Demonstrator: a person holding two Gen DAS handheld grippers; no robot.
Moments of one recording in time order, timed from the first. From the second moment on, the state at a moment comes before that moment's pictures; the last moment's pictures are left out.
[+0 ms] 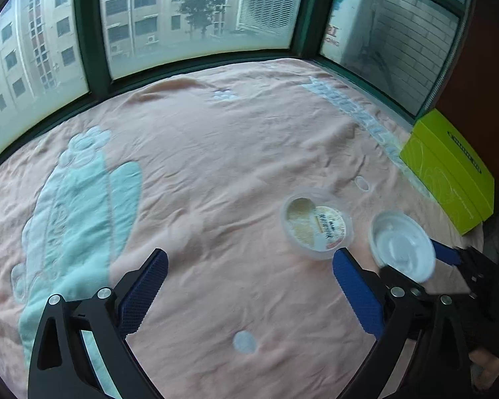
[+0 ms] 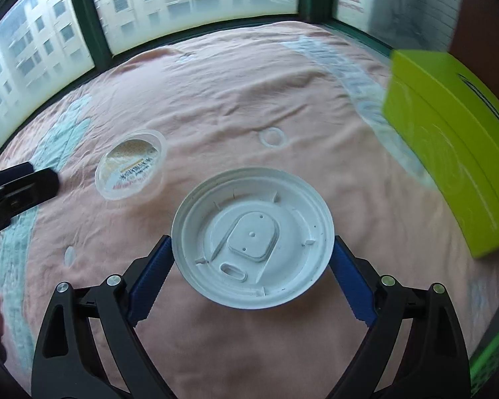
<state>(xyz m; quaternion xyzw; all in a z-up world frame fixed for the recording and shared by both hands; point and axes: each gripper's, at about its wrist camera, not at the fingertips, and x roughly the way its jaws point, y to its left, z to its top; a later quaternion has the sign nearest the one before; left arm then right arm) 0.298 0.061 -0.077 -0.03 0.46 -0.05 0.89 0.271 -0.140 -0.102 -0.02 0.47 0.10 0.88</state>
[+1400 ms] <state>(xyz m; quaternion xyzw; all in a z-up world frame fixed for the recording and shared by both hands) 0.278 -0.021 -0.056 0.01 0.44 -0.14 0.88 0.125 -0.232 -0.029 0.11 0.41 0.09 0.90</state>
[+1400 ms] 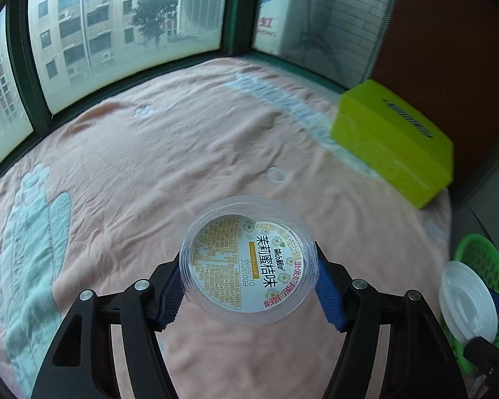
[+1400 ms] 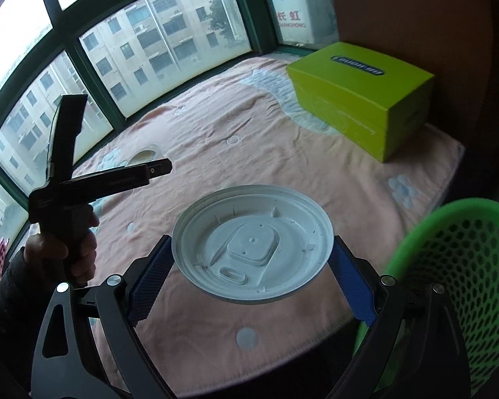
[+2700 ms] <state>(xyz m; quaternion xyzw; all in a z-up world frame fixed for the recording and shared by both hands) 0.123 -0.193 0.002 0.05 0.39 -0.30 0.87 -0.025 -0.411 -0.019 0.20 0.35 -0.09 0.91</state>
